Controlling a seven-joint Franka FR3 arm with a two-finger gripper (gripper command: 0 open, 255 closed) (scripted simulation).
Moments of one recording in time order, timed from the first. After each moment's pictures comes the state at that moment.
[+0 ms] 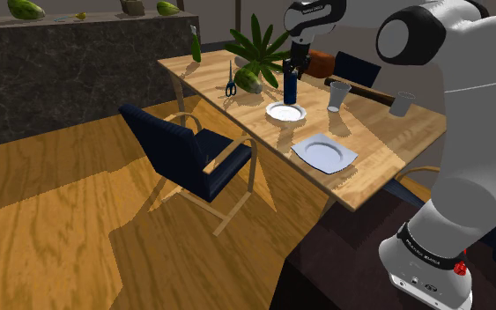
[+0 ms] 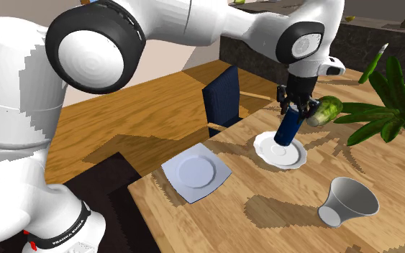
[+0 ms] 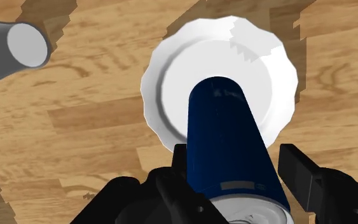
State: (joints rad) arm -0.31 0.60 -0.15 -1.26 0.07 1.97 -0.17
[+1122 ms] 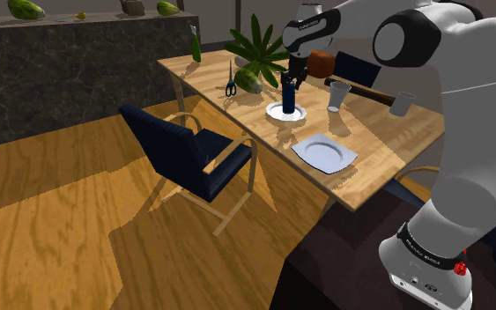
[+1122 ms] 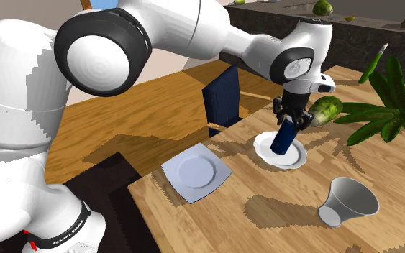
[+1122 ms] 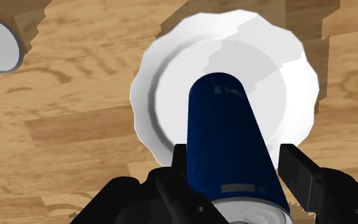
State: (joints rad) arm -0.31 0.62 -0.15 -1.36 0.07 2.10 -0.17
